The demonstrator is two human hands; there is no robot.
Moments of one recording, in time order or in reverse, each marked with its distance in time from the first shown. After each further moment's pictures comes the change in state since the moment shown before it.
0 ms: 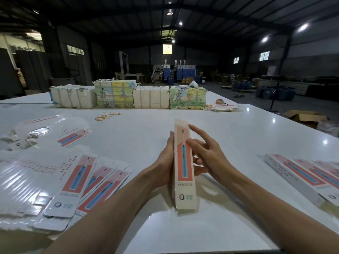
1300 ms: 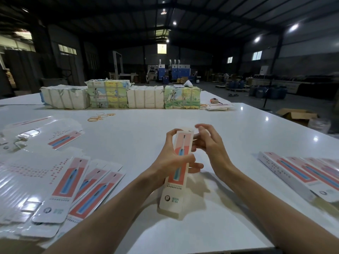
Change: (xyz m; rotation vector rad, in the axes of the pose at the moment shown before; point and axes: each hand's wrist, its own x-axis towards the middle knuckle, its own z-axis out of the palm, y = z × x) left_hand -0.005 -0.001 0.012 0.335 -0.064 0.235; right_hand 0.009 -0.001 -0.015 -0.066 0.240 -0.056
